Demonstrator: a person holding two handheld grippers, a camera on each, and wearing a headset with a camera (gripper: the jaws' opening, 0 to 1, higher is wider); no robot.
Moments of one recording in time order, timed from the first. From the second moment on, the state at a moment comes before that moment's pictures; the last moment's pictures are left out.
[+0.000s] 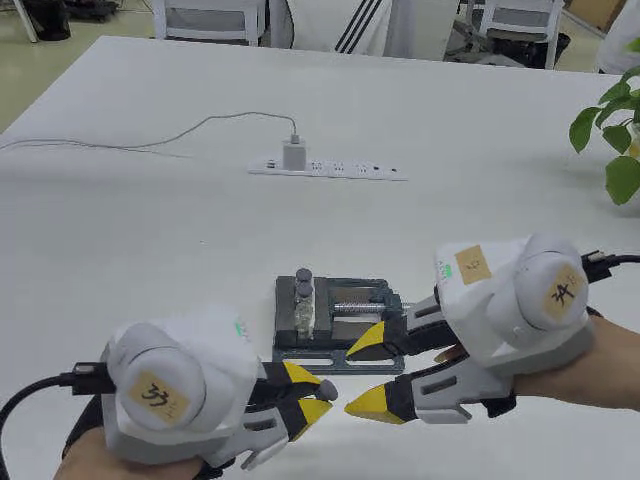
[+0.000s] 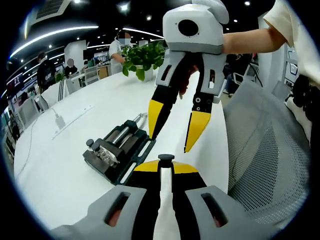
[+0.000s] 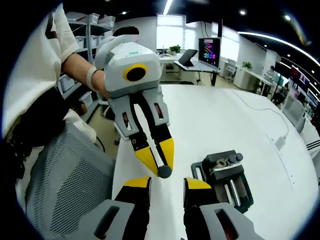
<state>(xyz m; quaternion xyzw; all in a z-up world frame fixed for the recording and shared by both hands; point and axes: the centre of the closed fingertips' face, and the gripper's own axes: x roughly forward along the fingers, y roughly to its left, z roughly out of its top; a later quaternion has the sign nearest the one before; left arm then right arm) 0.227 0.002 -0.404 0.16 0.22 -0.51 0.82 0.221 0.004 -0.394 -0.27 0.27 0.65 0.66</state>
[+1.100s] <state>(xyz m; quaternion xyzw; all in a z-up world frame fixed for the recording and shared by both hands) 0.220 -0.009 -0.405 0.21 0.20 -0.53 0.80 0.212 0.003 -0.400 -0.25 0.30 0.66 0.64</state>
